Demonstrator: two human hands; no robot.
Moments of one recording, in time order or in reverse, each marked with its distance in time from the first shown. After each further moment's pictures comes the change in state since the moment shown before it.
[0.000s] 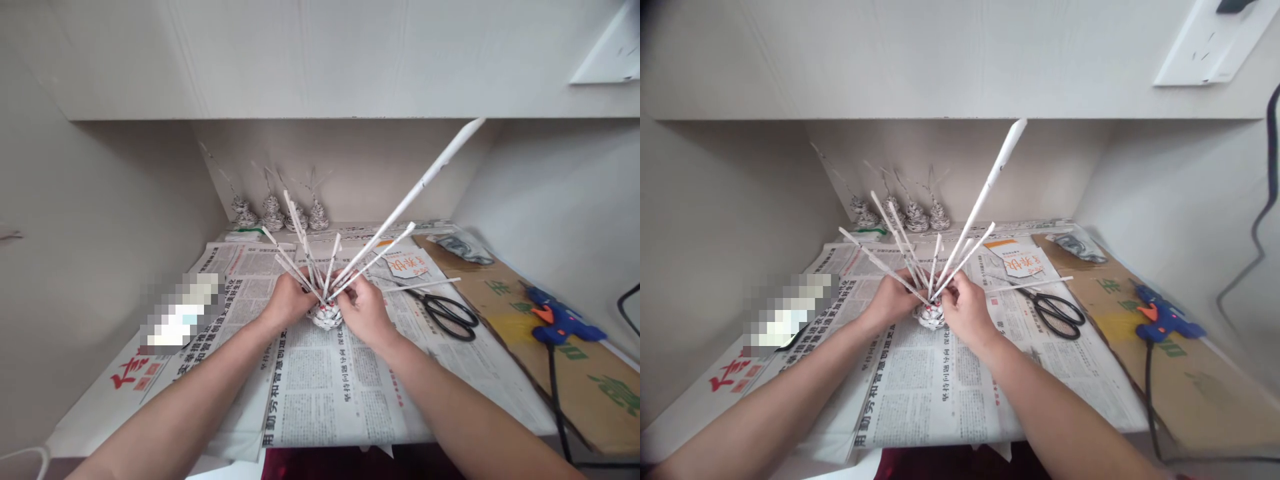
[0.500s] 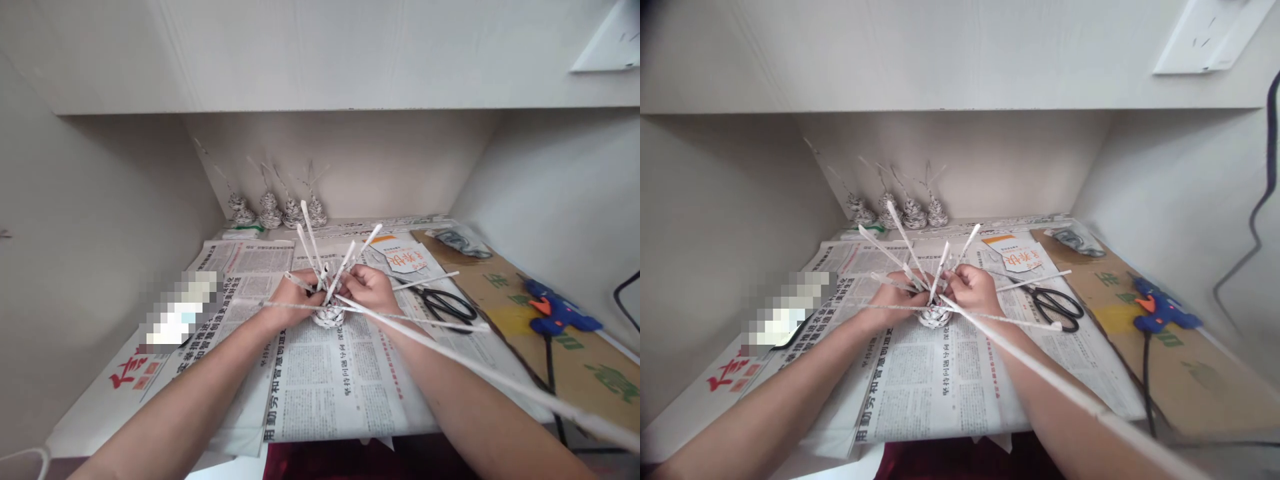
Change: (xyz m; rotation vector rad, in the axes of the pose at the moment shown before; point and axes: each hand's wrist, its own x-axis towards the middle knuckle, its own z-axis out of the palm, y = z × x) left_hand -0.003 0.010 -0.002 0.075 -0.178 0.185; right_hand 0.015 0.012 -0.008 0.273 -0.036 0.362
